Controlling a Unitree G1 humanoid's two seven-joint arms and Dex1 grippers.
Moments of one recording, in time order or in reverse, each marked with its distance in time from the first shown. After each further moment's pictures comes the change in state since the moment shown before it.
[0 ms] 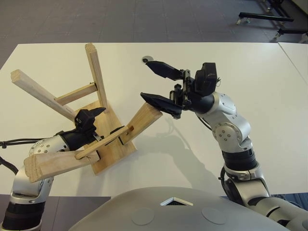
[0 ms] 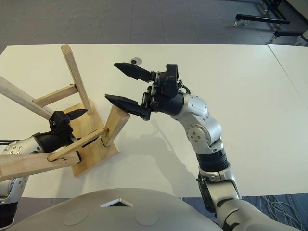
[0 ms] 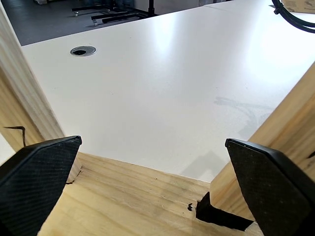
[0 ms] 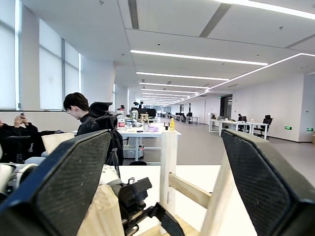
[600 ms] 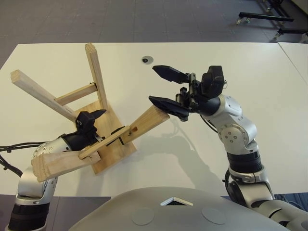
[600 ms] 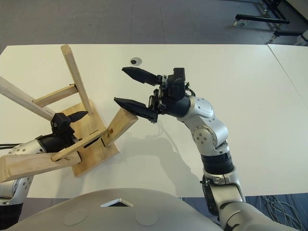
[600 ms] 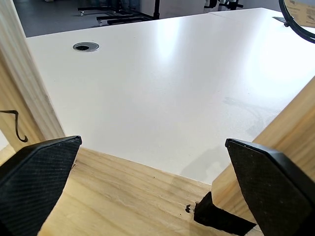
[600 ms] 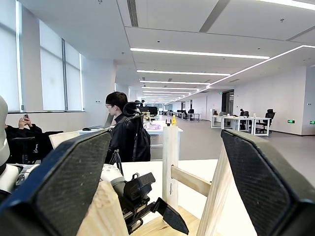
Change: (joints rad) left arm 0.014 -0.046 0.010 0.025 0.000 -0.015 0.007; right arm 0.025 -0.020 -0.045 0.009 0.022 0.021 0.021
